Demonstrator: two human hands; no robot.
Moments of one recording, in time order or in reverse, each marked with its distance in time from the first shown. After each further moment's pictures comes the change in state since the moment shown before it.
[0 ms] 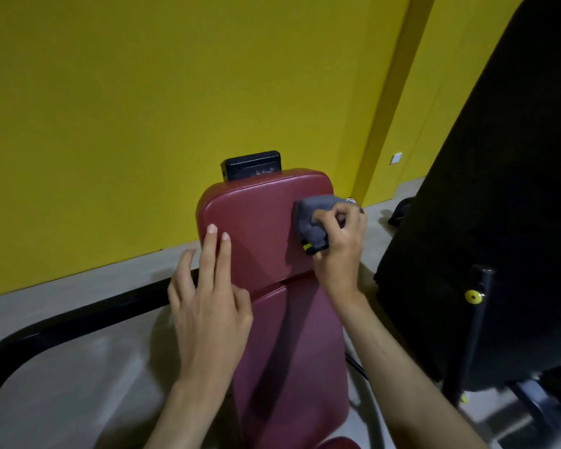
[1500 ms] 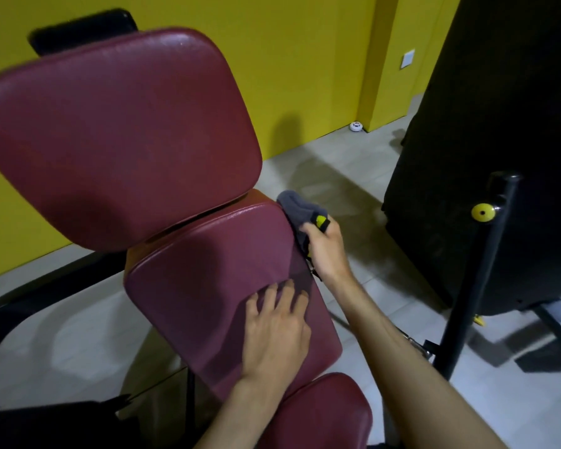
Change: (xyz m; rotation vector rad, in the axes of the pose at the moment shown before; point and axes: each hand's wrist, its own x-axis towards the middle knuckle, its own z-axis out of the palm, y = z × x) left_hand -0.127 0.106 0.194 0.237 -0.567 0.347; right_hand -0.126 0.146 0.009 0.859 -0.337 1.047
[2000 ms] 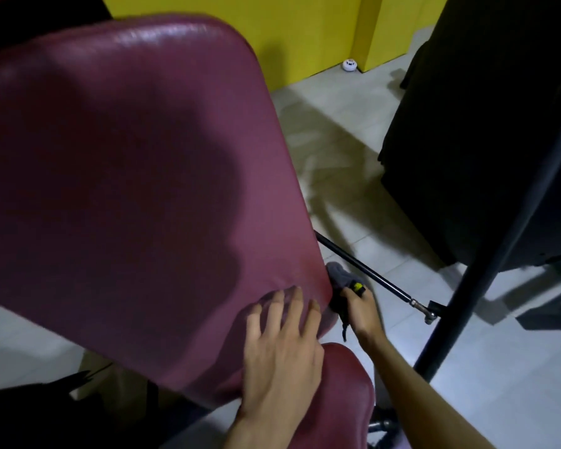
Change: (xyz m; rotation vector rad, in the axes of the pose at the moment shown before) left_hand -0.030 0.025 0.156 -0.118 -0.035 0.069; right_hand -0.048 0.275 -0.130 -0.279 0.195 0.421
